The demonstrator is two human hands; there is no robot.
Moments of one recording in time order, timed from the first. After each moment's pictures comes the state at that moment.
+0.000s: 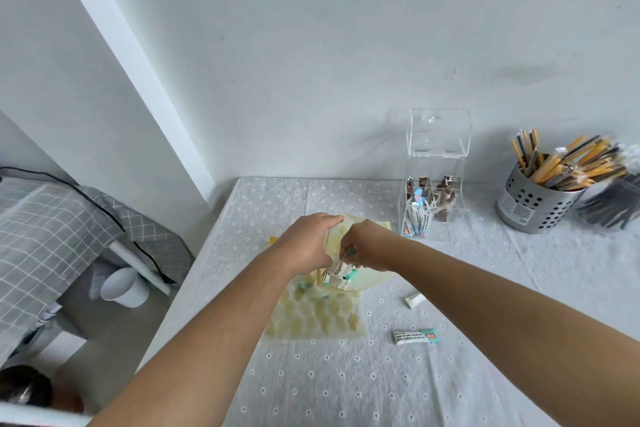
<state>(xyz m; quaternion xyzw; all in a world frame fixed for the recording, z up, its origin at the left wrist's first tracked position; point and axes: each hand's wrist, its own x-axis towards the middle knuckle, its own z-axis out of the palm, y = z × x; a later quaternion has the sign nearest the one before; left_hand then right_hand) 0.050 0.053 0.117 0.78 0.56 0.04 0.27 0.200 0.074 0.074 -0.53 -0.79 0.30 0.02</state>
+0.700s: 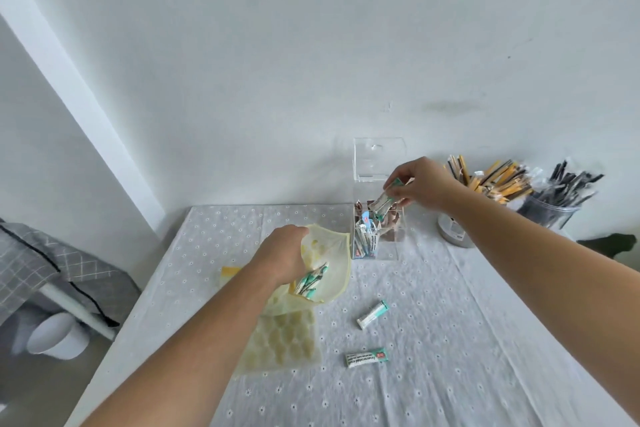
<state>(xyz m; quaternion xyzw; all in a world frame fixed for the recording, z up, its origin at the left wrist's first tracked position) 0.101 0.063 0.129 0.77 0.59 0.02 0.22 0.359 0.099 0.167 -0.67 -0.63 0.28 0.27</state>
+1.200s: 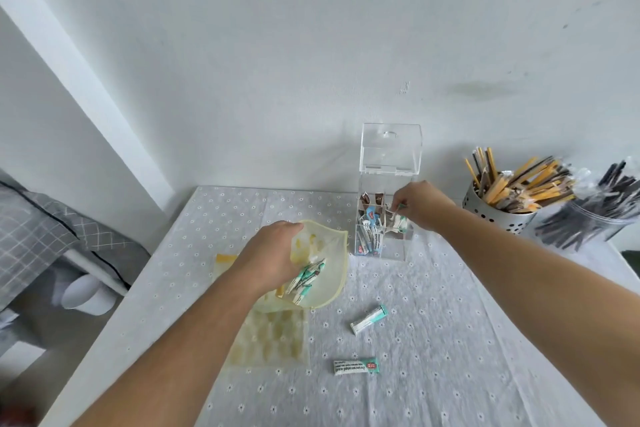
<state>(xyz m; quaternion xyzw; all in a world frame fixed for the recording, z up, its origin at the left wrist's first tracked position) 0.117 0.063 0.130 0.75 0.62 0.02 0.21 0.386 0.157 0.081 -0.66 -0.73 0.16 0.05</state>
